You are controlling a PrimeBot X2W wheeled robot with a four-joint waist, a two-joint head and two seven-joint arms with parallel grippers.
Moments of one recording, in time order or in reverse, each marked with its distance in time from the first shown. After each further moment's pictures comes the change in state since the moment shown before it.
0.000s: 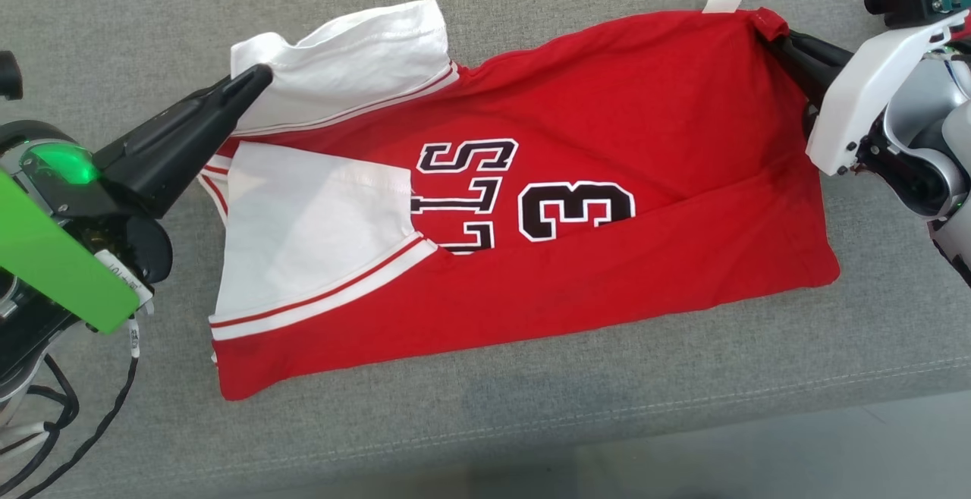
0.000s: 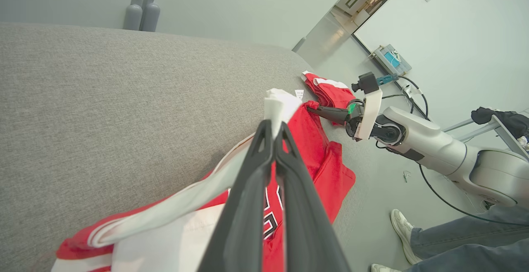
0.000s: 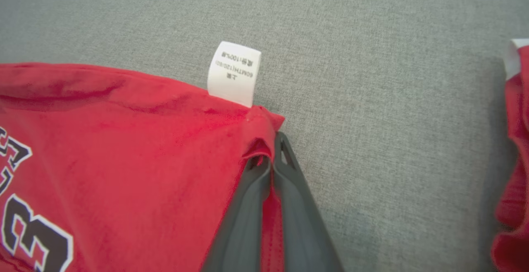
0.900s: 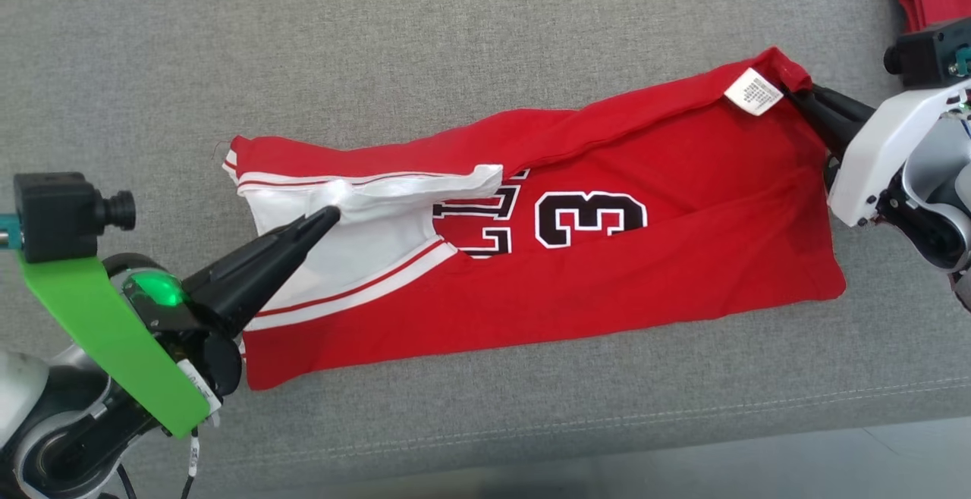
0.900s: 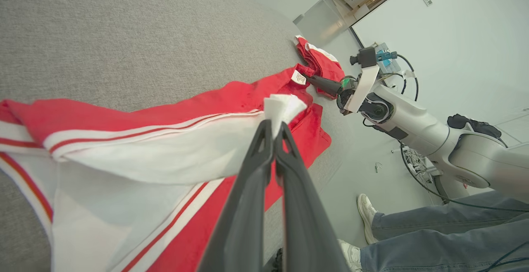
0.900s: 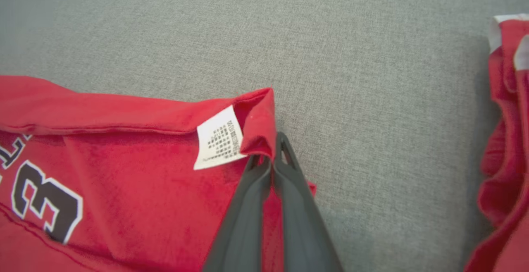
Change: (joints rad) left arm 0.204 -0.006 -0.073 -0.048 -0.031 0.000 -0.049; right arm 0.103 -0.059 0.019 -0.011 0.024 0.002 -0.080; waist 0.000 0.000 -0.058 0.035
